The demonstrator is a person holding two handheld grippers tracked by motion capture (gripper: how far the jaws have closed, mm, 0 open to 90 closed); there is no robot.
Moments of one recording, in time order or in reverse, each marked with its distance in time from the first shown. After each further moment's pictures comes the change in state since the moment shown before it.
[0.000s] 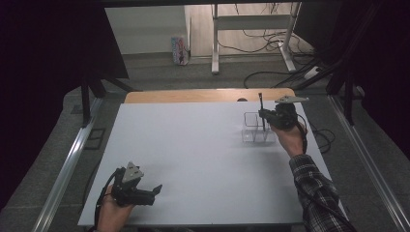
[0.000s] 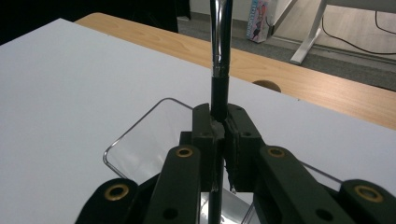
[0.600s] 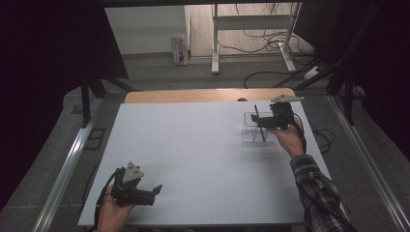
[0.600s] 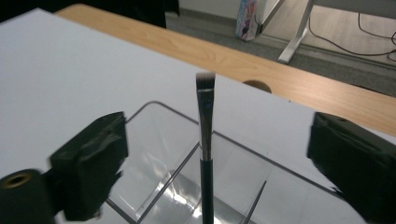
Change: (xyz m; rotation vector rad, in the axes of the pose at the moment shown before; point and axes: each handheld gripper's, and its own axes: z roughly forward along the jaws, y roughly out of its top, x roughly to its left) left arm 0.000 0.000 0.000 0.000 -0.002 -0.001; right arm 0.002 0.002 0.014 0.021 -0.055 -0.030
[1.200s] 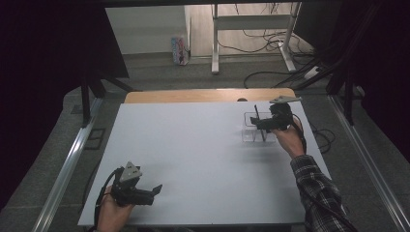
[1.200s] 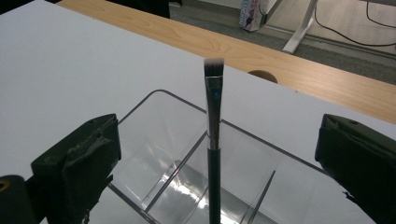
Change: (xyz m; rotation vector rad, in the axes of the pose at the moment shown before) left arm 0.003 -0.001 0.000 -0.024 -0.044 -0.019; right arm 0.002 -0.002 0.000 0.029 0.016 0.014
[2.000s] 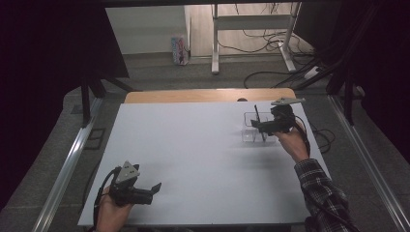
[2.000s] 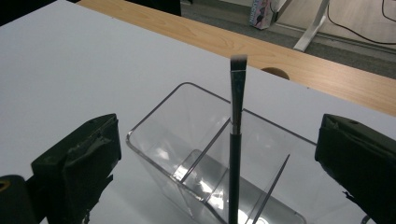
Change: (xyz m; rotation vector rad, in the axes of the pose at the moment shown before) left arm 0.001 0.000 -0.006 -0.059 0.009 0.005; right arm 0.009 0.001 -0.019 0.009 0.039 -0.002
